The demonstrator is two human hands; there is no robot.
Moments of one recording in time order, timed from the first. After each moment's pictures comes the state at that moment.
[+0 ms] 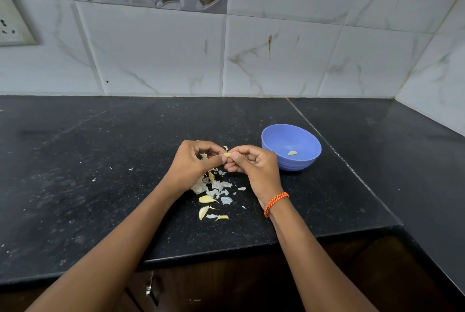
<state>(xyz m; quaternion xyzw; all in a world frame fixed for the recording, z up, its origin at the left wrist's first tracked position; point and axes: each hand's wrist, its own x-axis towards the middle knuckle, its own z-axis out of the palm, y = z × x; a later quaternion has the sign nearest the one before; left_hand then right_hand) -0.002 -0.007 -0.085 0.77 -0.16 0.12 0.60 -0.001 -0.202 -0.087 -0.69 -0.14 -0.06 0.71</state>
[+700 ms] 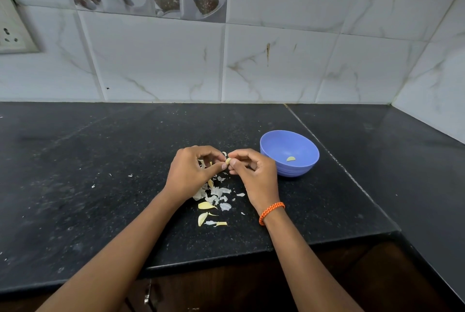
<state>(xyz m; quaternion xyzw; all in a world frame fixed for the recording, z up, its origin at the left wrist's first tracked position) -0.005 -0.009 -0.084 0.84 -0.16 0.21 0.47 -0.004 -0.197 -0.088 -0.72 -0.14 -0.14 0.67</state>
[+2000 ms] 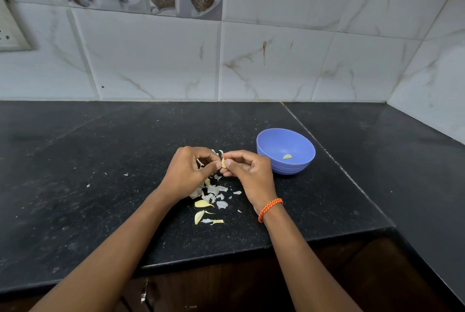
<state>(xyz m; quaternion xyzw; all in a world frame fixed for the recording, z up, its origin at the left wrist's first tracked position) -0.006 -0.007 -0.081 0.84 -0.20 0.18 0.46 -0.006 -0.201 -0.088 -0.70 -0.13 -0.07 0.69</state>
